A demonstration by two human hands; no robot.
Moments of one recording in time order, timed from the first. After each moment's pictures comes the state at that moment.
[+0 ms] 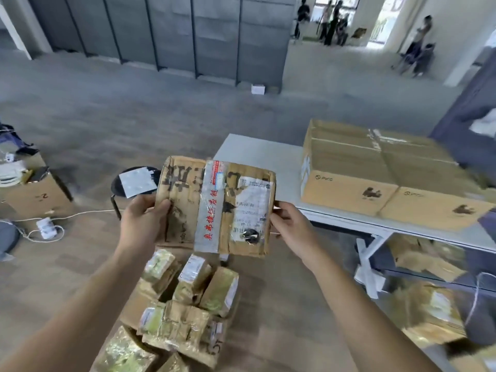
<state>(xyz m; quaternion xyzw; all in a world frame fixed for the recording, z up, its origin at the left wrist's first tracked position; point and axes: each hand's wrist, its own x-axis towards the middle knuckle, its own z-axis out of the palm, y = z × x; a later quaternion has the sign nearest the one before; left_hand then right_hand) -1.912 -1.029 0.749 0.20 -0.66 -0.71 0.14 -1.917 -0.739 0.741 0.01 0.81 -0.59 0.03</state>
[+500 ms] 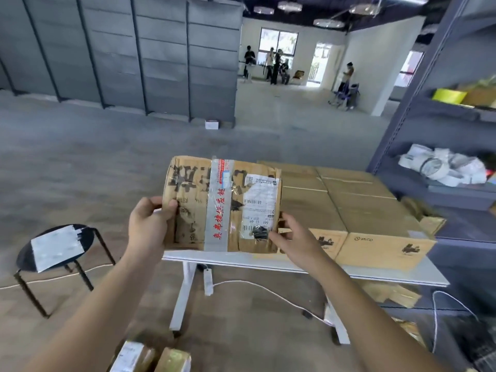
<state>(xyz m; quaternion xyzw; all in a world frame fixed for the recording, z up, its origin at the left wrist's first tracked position) -2.095 -0.868 0.805 0.10 -0.60 -0.79 0.10 -2.046 -0.589 0.788 0.04 0.87 -0.48 -0.04</state>
